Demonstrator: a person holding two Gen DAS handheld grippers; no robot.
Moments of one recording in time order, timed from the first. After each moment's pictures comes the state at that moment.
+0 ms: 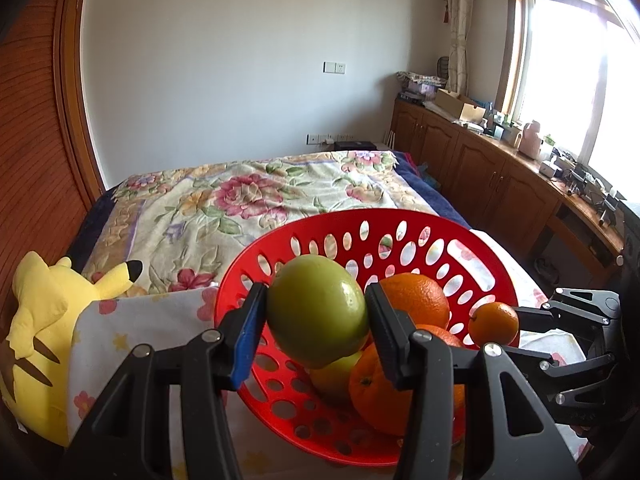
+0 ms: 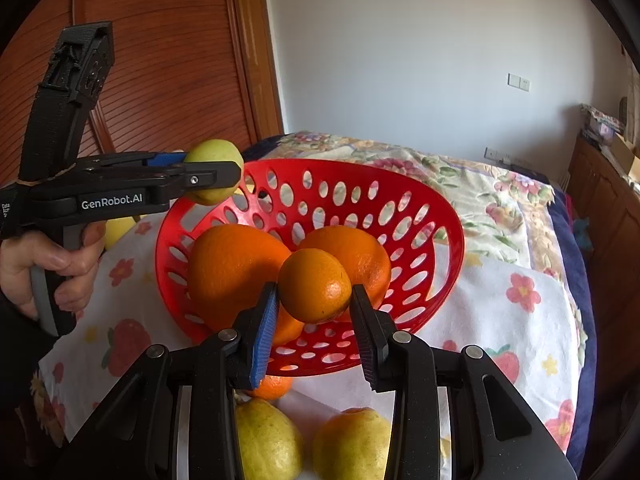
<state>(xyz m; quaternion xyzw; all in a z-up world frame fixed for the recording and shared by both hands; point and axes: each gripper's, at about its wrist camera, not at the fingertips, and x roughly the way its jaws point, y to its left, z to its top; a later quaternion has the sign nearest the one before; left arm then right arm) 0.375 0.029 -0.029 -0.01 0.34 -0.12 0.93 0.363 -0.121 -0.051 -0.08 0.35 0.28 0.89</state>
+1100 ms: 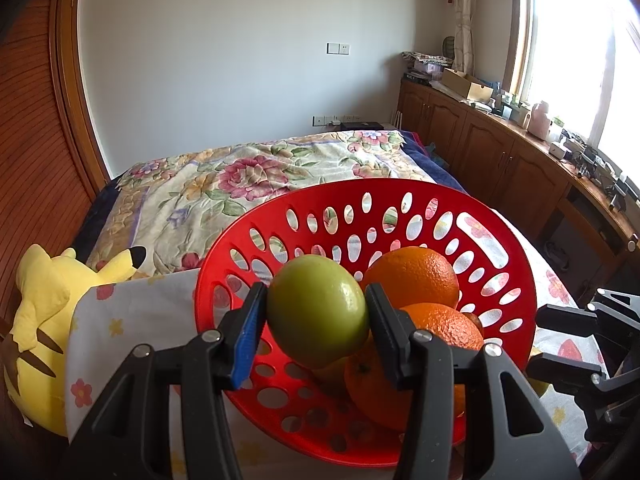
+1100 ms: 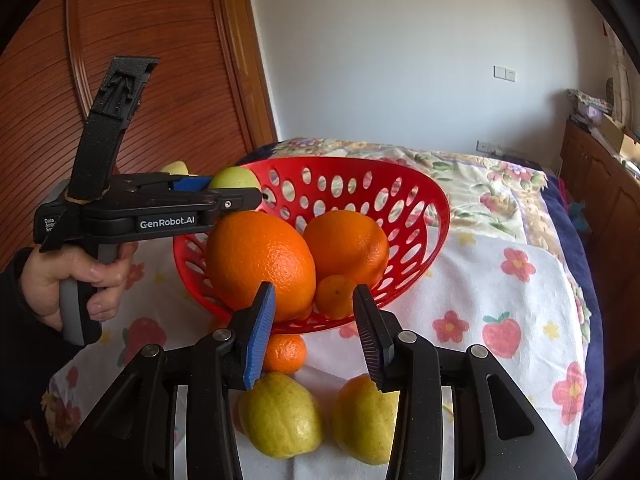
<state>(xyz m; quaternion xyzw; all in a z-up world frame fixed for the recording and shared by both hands) 0.377 0.017 -0.046 0.01 0.36 -0.11 0.93 0.334 -0.134 -0.047 -0.04 0.34 0.27 0.90</state>
